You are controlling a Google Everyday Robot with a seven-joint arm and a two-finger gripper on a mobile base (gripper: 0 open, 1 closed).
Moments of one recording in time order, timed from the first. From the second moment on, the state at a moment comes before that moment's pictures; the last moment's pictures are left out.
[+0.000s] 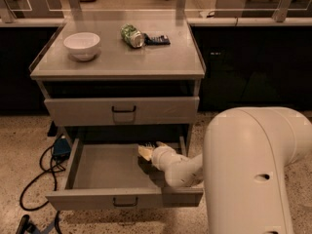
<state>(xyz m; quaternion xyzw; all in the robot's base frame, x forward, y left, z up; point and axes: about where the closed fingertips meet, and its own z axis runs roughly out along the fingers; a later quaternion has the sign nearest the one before) 0.676 0.004 0.478 -0.11 0.85 0.20 0.48</state>
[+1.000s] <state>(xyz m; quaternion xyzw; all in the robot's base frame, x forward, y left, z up) 0.725 0.007 0.501 -0.17 0.90 0.10 0.39</state>
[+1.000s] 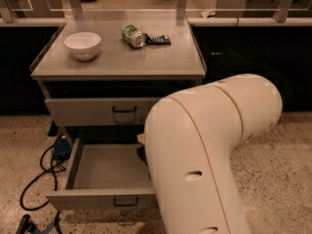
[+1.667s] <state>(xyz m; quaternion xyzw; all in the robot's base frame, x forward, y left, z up) 0.710 -0.001 0.489 -0.16 0.90 0.12 0.39</state>
